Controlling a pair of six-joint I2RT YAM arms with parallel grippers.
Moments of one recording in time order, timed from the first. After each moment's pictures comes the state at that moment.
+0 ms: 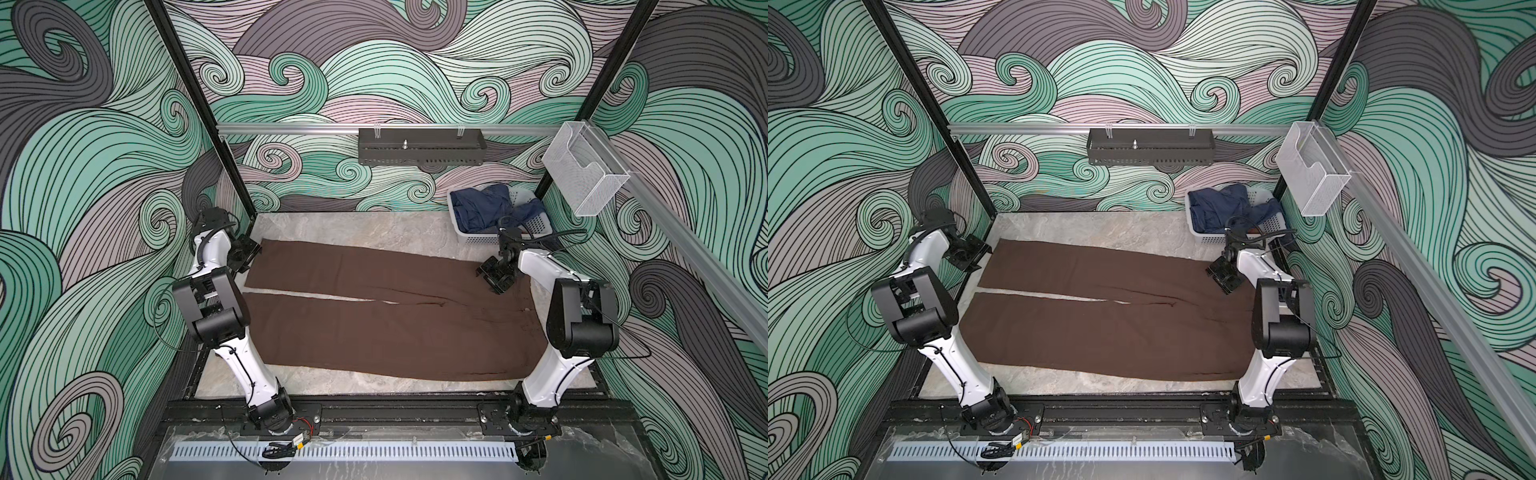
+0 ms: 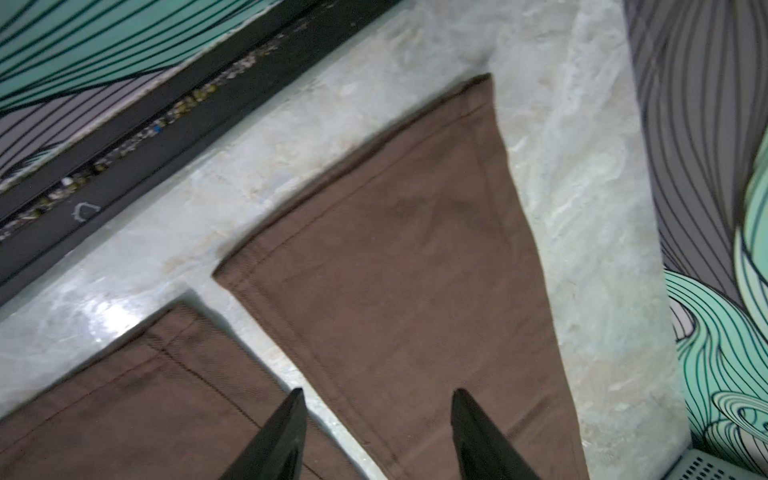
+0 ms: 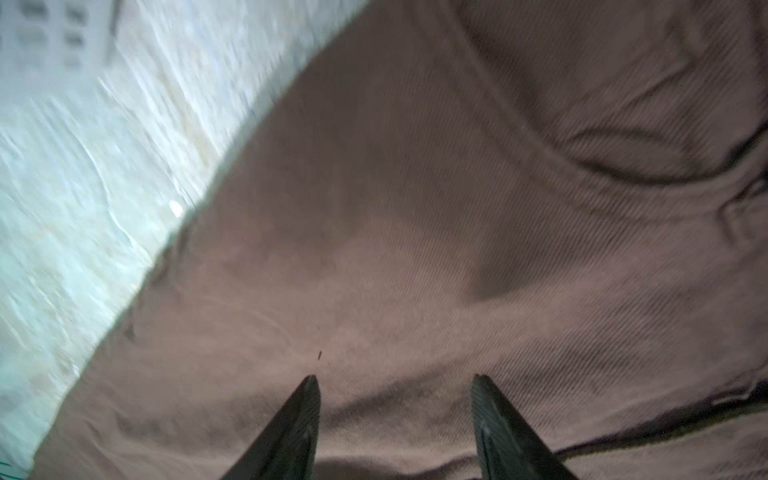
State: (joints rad) left arm 0.41 1.96 1.70 -0.91 0.20 -0.59; right arm -0.04 1.81 1.25 -0.71 -0.13 0.82
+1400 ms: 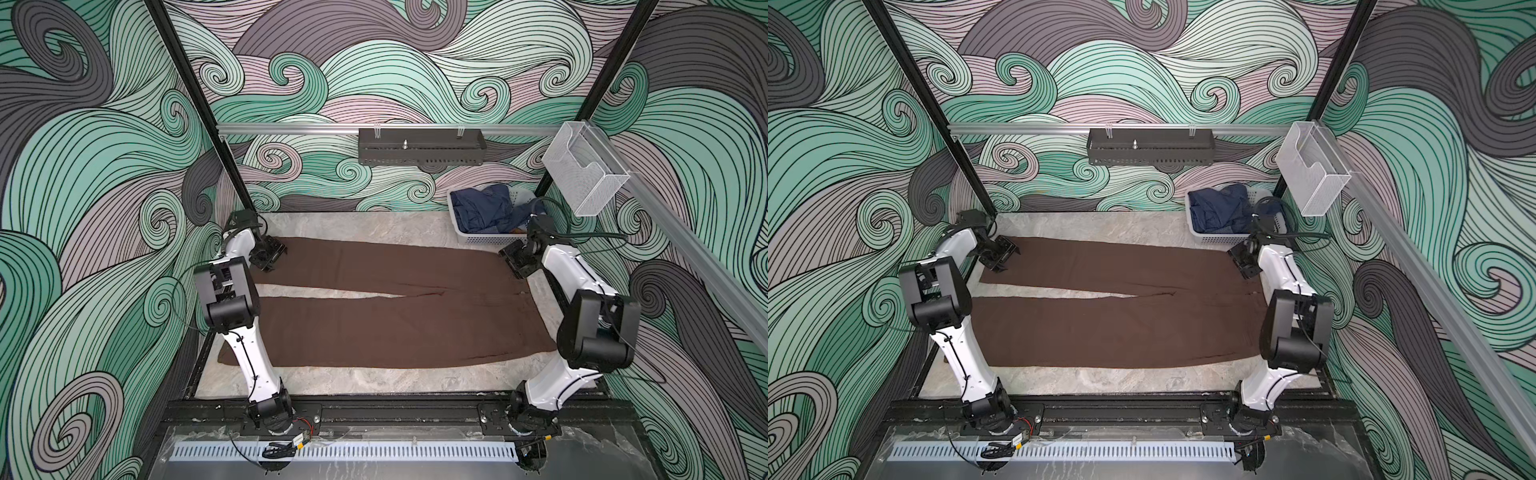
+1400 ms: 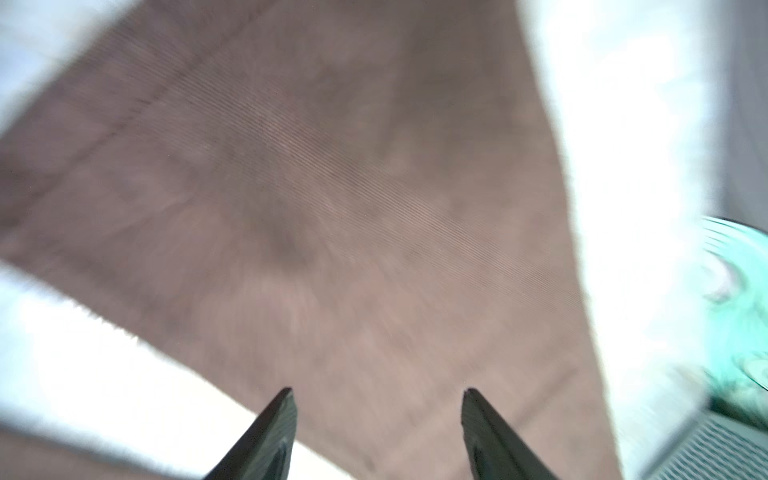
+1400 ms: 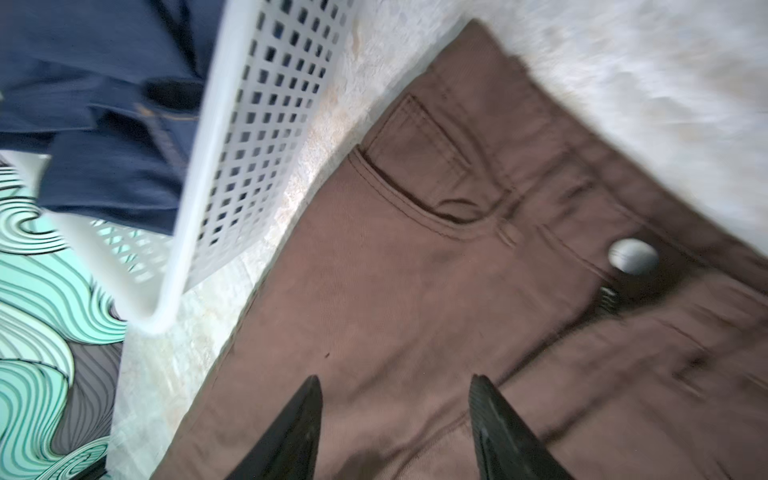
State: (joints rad) left arm 0.30 2.00 1.65 -0.85 0.25 -0.66; right arm -0.17 1.65 1.31 -0.73 -0.11 0.84
